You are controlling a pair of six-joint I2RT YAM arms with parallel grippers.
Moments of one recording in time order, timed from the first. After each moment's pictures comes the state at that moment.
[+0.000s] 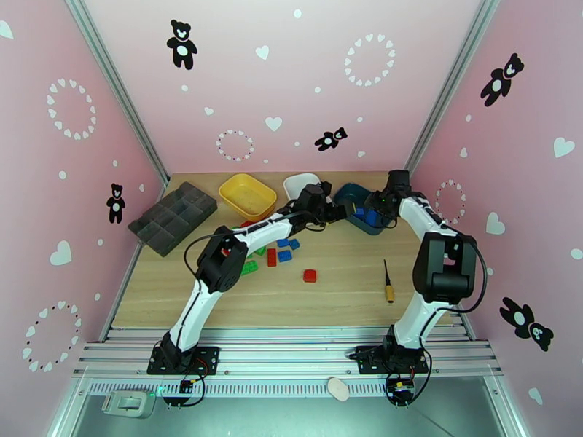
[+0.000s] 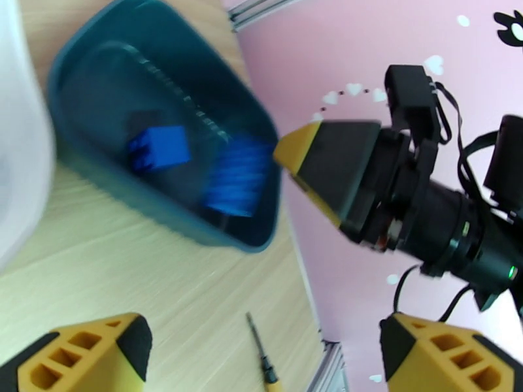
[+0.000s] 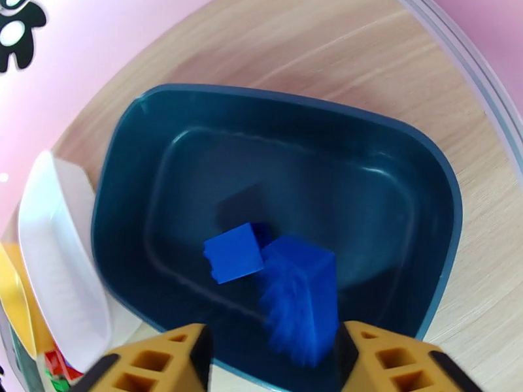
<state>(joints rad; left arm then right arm) -0.77 2.28 1.85 0.01 0.40 -0.94 -0.09 1.83 1.42 -0.54 -0.07 0.42</state>
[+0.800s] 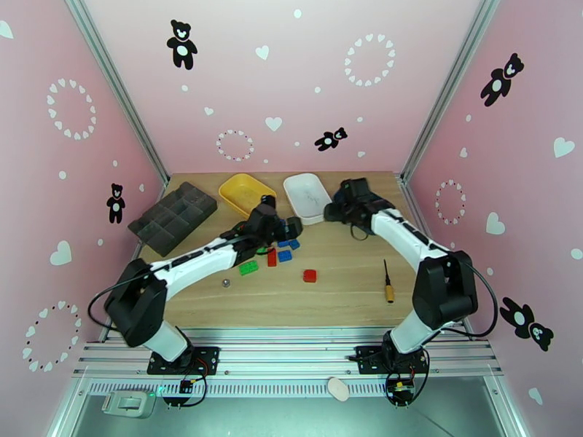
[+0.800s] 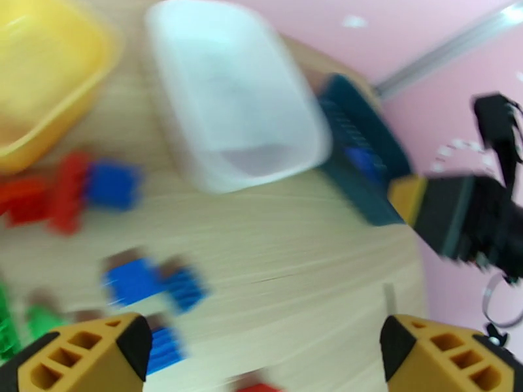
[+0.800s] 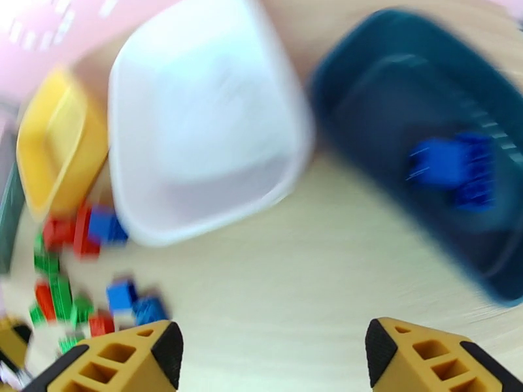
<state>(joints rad) -0.69 1.55 1.00 -0.09 -0.07 -0.79 0.35 1.64 1.25 -0.54 -0.06 0.31</state>
